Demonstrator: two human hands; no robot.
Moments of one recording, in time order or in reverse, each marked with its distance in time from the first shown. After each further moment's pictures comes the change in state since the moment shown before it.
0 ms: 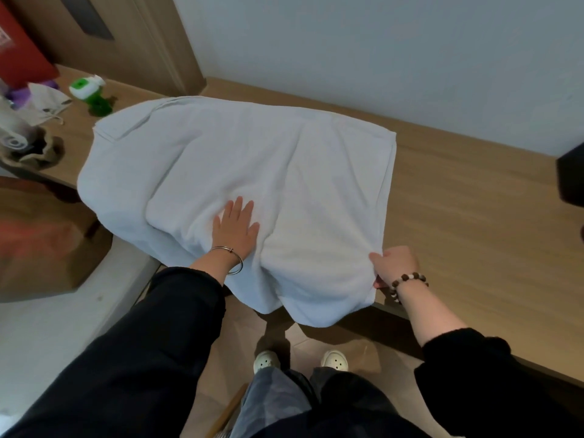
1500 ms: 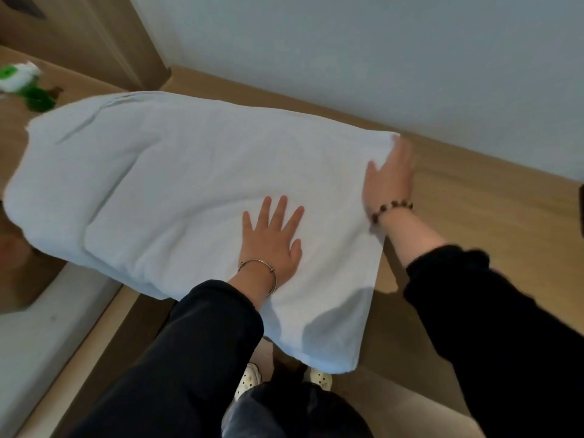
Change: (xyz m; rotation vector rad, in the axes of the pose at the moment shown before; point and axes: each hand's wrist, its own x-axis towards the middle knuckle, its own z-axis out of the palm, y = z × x) left_hand 0.042 0.116 0.028 0.274 0.077 0.238; right_hand 0.161 -0.119 -0.032 -0.023 0.457 -0.479
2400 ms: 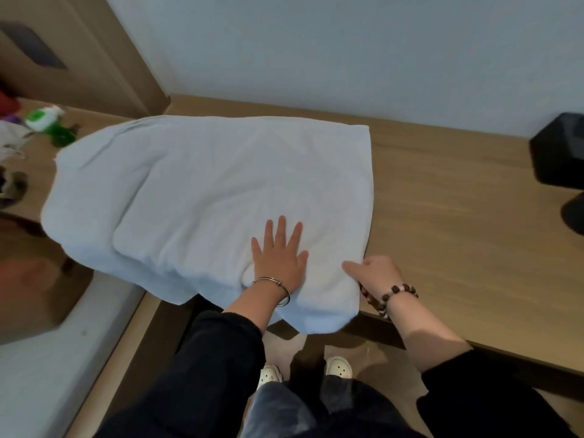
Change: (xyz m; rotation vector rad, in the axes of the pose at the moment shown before) left_hand -0.073 0.029 -0.008 -0.080 -0.187 -0.052; right_hand -0.201 0.037 -0.065 0.273 -0.556 0.502
